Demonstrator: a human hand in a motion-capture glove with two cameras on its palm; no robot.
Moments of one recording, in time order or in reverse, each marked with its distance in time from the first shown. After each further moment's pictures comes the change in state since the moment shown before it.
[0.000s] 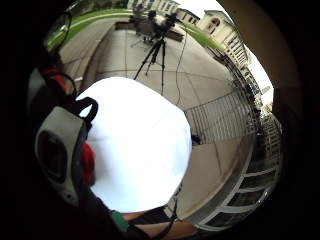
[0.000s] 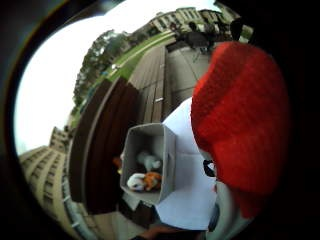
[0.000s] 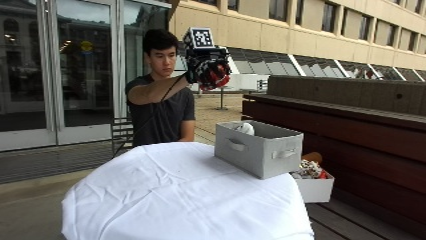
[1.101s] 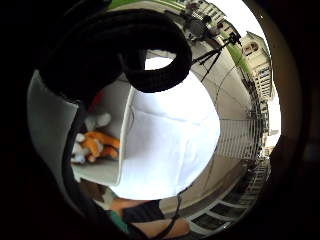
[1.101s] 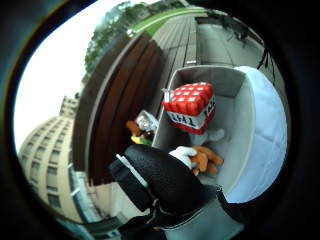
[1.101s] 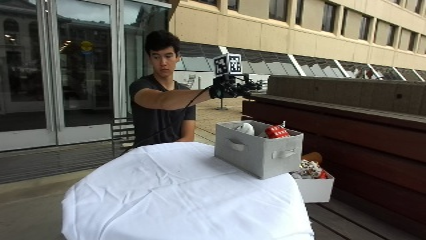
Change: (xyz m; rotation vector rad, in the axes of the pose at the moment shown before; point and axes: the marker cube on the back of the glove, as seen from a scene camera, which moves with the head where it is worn) arm -0.172 0.075 0.072 -0.196 -0.050 -0.328
